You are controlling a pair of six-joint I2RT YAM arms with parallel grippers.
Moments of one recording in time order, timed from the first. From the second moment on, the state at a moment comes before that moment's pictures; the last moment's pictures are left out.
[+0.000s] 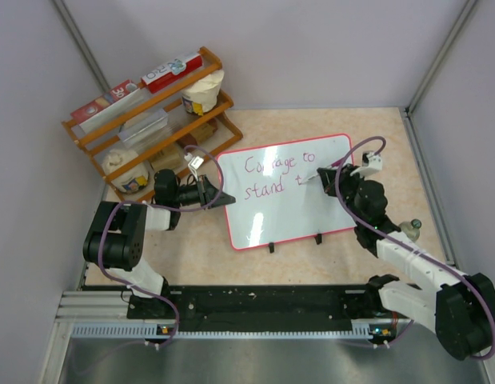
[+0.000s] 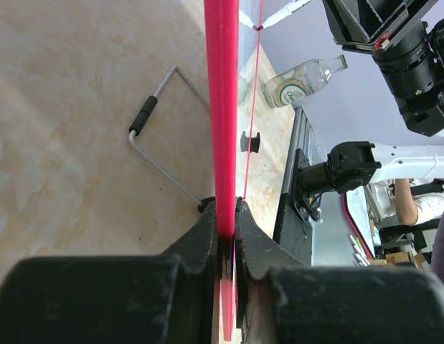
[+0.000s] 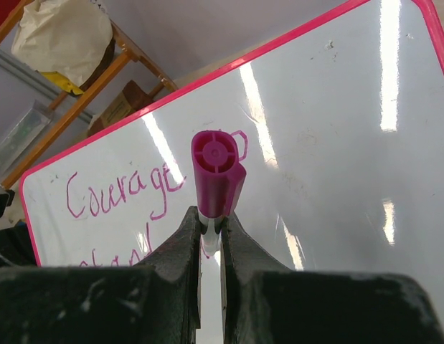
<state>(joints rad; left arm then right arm) -0.11 1.63 0.53 0.89 1.14 -0.74 0.37 1.01 0.43 0.52 0.08 0.60</state>
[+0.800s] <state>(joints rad) -0.11 1.63 0.53 0.89 1.14 -0.74 0.35 1.01 0.49 0.48 0.10 0.59</state>
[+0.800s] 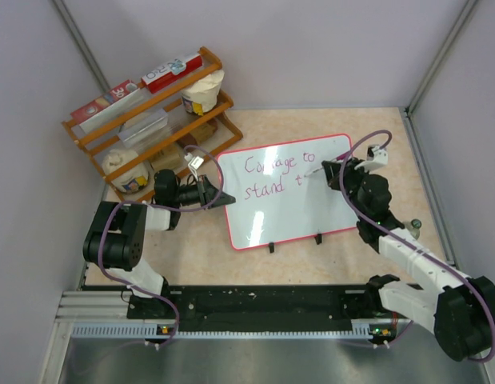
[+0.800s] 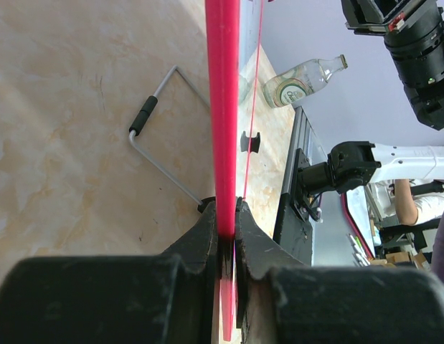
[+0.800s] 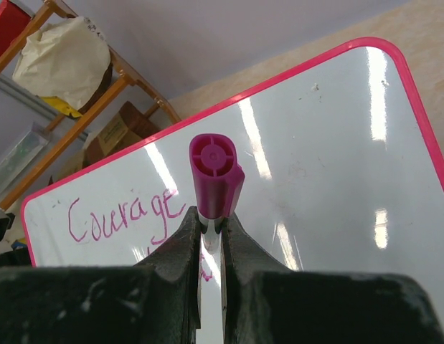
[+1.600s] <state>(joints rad) -0.11 1.63 0.53 0.89 1.14 -0.74 0.33 1.04 0.49 0.48 0.07 0.59</state>
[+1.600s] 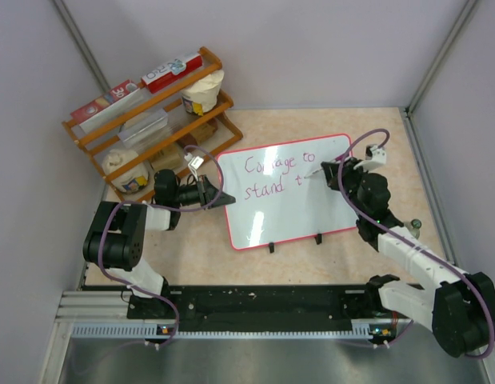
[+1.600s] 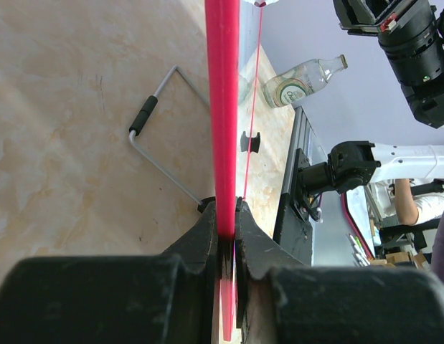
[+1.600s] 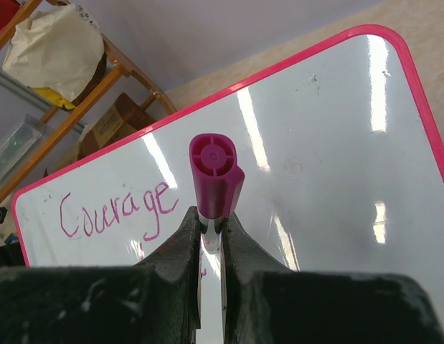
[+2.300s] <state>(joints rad) -0.11 1.63 0.53 0.89 1.14 -0.74 0.33 1.01 0.45 0.47 0.02 0.60</state>
